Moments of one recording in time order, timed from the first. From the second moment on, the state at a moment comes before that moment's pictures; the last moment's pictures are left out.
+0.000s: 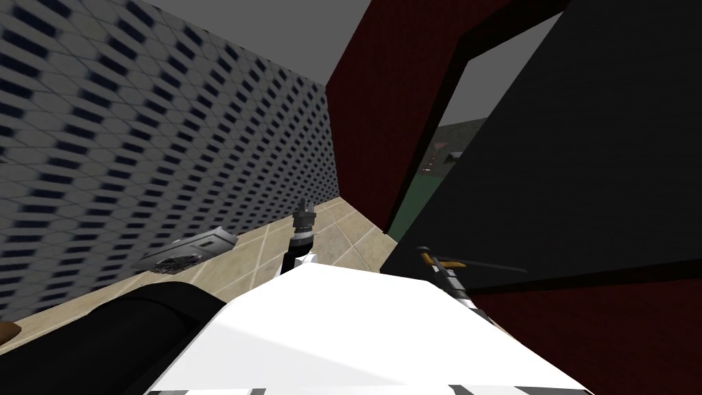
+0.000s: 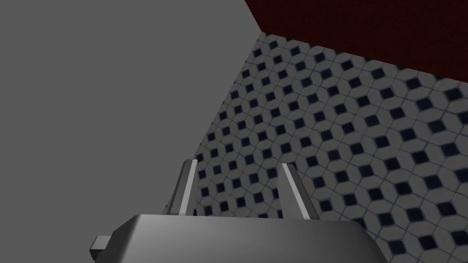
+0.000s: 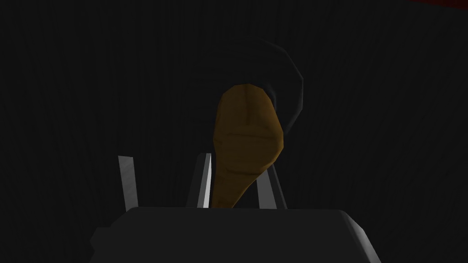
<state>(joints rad) 0.36 -0.53 -0.04 -0.87 0.00 -1.07 -0.44</state>
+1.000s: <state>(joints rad) 0.38 -0.56 -0.03 -0.81 0.01 -1.16 -0.46</state>
